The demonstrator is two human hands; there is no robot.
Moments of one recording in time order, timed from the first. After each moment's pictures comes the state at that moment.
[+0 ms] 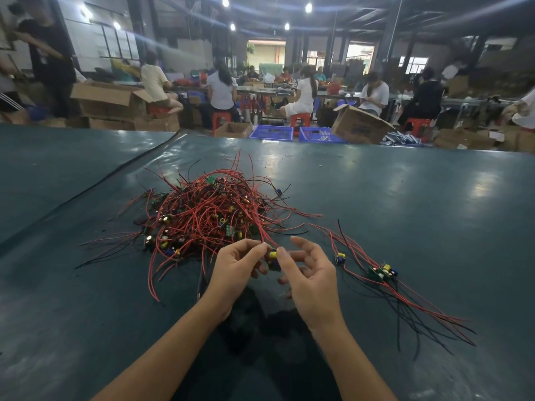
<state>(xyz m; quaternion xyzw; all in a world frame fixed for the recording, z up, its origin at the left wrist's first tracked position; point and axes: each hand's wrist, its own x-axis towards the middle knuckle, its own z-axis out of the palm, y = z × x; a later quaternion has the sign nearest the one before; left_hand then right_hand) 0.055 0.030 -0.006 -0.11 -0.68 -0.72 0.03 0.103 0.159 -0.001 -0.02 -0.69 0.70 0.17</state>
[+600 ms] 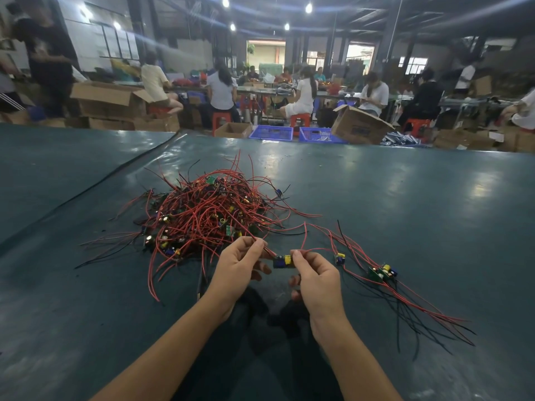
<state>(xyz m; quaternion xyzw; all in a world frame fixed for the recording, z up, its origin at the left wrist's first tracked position) 0.053 0.033 -0.008 -0.08 -0.67 -0.73 0.01 0.095 0.163 -0.006 -0.13 -0.63 0.75 0.14</state>
